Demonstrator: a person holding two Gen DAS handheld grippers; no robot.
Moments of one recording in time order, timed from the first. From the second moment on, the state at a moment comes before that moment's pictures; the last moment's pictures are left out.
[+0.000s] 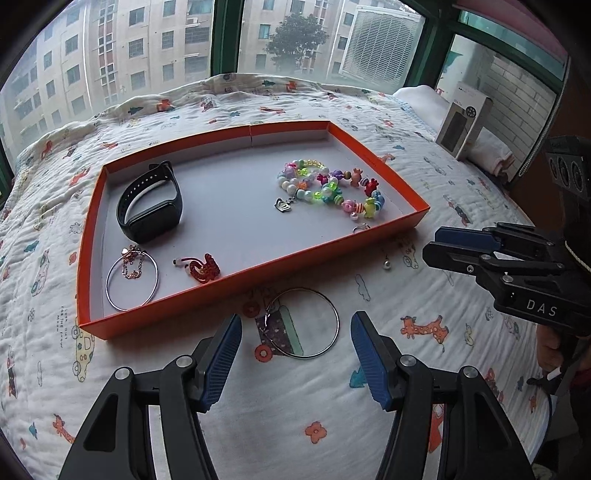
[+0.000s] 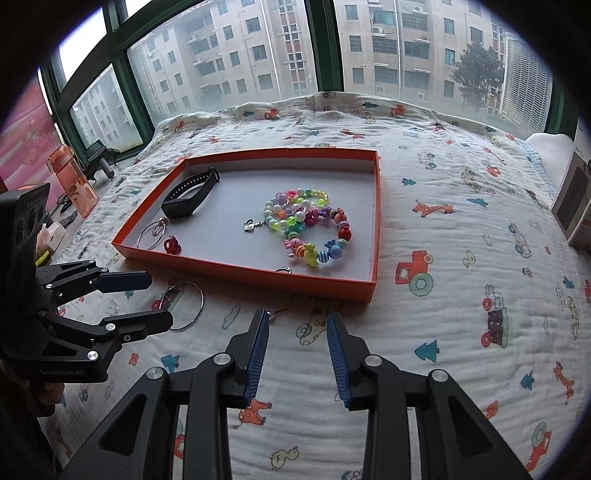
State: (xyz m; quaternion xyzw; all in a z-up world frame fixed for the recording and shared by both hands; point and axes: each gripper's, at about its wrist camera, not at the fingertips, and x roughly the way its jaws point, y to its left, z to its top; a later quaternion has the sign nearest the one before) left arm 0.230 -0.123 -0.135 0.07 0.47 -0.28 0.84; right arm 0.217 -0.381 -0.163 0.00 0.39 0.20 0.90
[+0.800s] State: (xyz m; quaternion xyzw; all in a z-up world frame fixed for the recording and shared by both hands) left arm 0.230 -0.143 -0.149 0.14 0.44 -0.28 0.84; right arm 0.234 -0.363 -0.182 -0.04 0.41 0.26 0.88
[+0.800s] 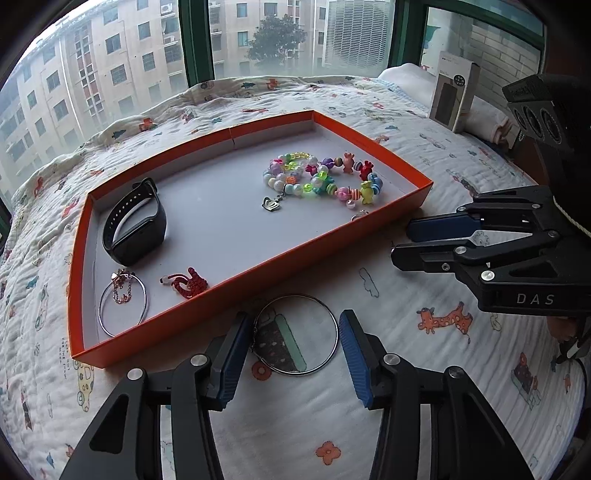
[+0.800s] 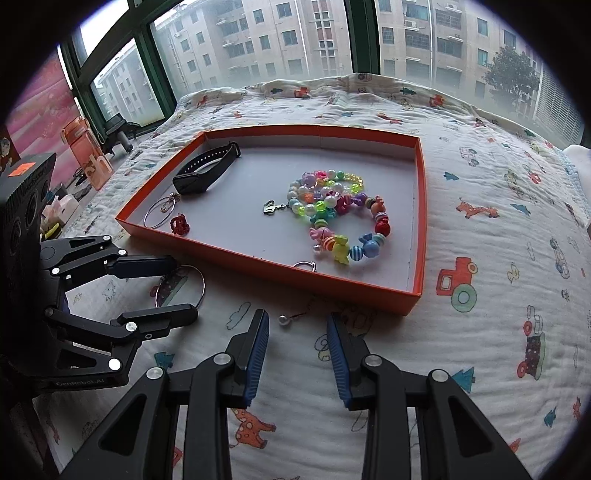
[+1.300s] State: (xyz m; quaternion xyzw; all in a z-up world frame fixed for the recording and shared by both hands) left arm 0.223 -0.119 -0.140 0.12 0.44 -0.27 0.85; right arm 0.232 -0.346 -0.182 -0.09 0.38 0.31 0.87
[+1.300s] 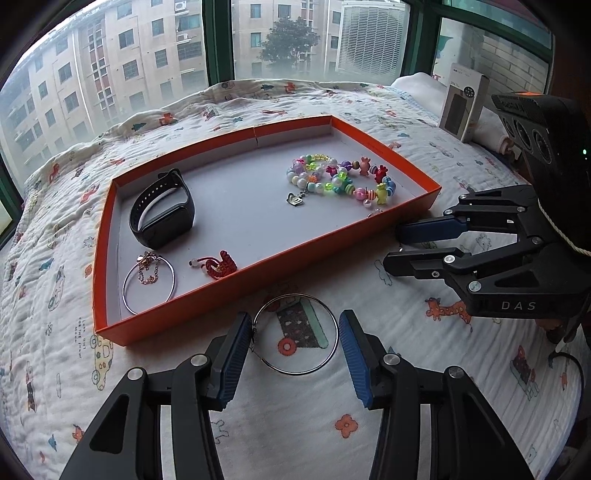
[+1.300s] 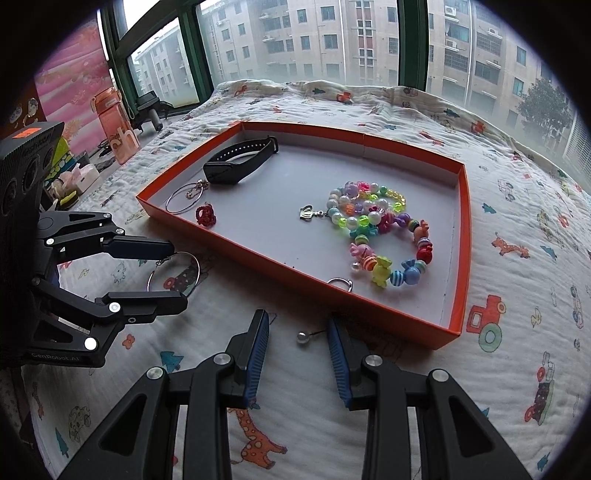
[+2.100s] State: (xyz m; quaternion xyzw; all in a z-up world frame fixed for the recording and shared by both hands) left arm 0.223 -0.105 -0.131 0.10 0.44 -0.26 0.85; right arm 0.227 -0.339 -0.181 -0.04 0.41 0.20 0.89
